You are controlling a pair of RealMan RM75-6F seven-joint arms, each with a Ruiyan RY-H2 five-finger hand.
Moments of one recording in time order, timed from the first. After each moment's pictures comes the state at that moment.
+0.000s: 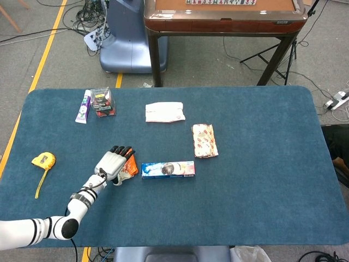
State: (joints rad) left arm -0.88 -1.43 -0.05 -1.58 0.79 0.88 0.63; right arm -0.08 -1.02 0.16 -1.53 -1.37 1.63 0.00
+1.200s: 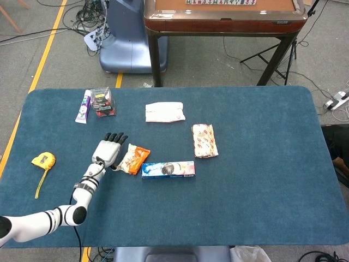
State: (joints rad) left arm -0.87 -1.59 -0.11 -1.25 0.80 0.86 0.48; right arm -0.08 -1.02 0.16 -1.53 -1.37 1.63 0.01
